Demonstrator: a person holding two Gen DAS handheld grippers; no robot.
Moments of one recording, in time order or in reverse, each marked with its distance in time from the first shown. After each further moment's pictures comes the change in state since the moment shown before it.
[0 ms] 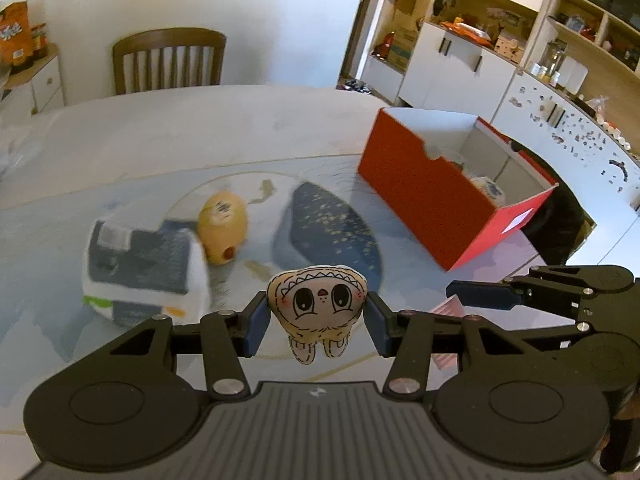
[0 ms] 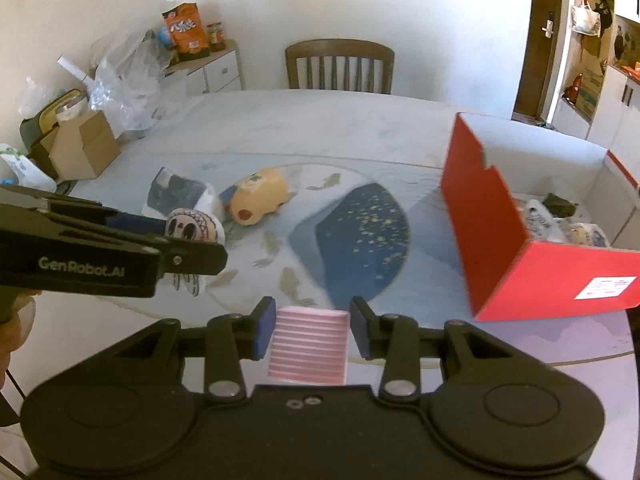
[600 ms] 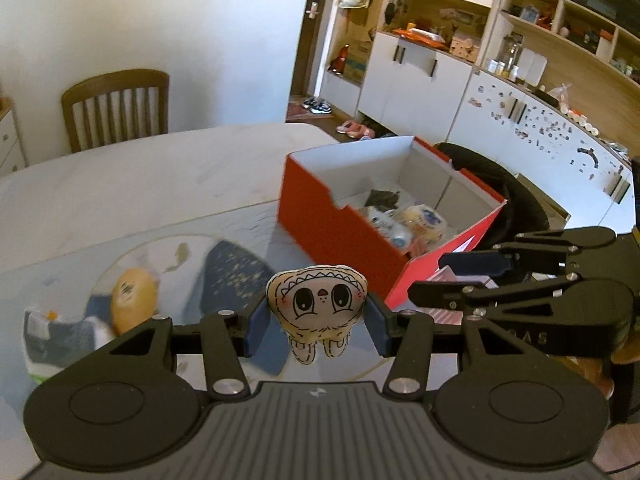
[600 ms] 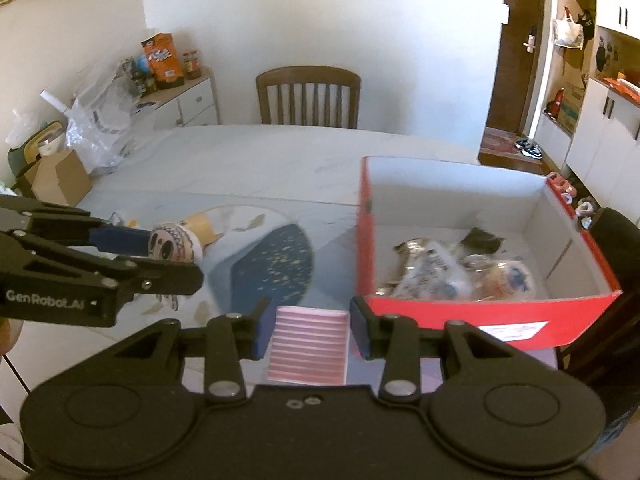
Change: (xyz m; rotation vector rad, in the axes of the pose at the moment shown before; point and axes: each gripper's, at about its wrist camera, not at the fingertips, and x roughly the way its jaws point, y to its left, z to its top) left arm 0.012 -0.086 0.046 0.111 -0.055 -0.065; right arm -0.044 -0.095 0.026 0.003 -0.058 -0.030
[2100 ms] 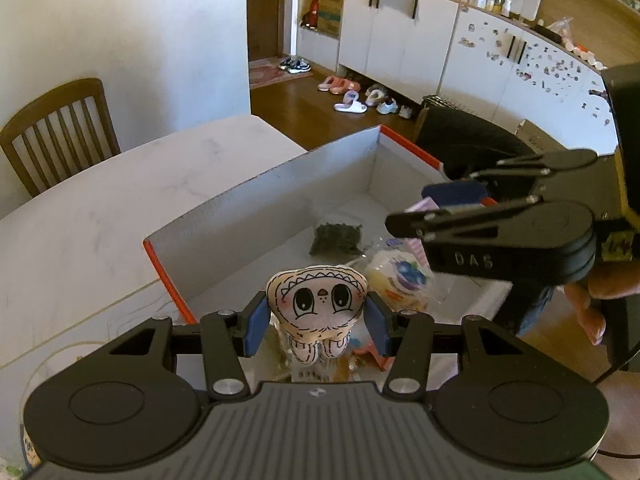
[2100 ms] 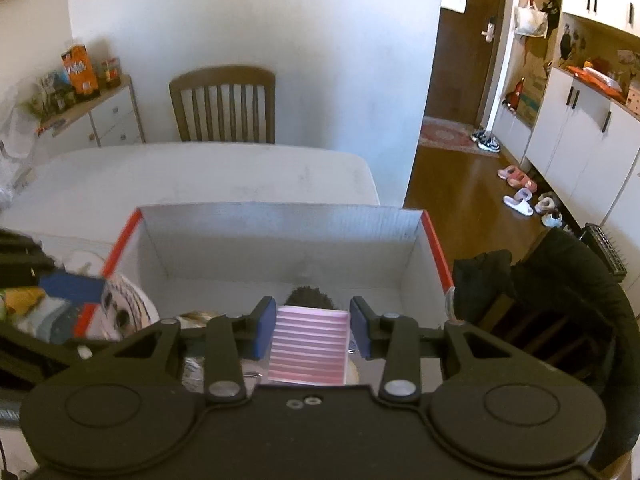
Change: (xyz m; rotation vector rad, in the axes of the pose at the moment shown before) left arm 0.173 -0.094 0.111 0.132 0.165 0.029; right arm 0.083 -0.189 0.060 0.019 0.032 -0.107
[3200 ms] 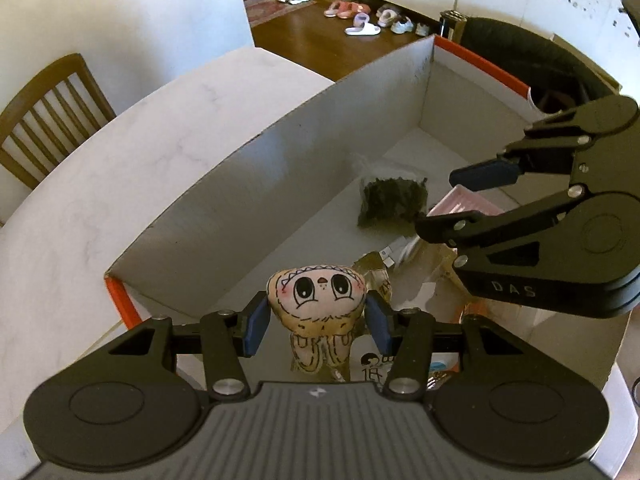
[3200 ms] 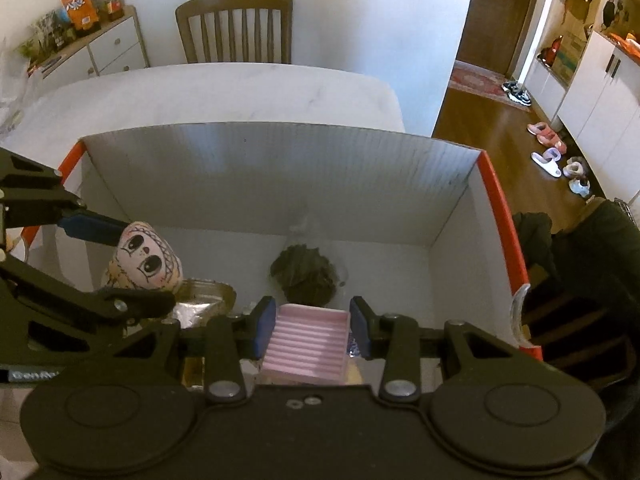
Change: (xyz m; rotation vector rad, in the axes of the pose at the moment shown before) left arm 0.095 0.011 0.023 0.129 0.234 0.101; right arm 0.078 -0.011 -0.003 -0.058 0.212 0.057
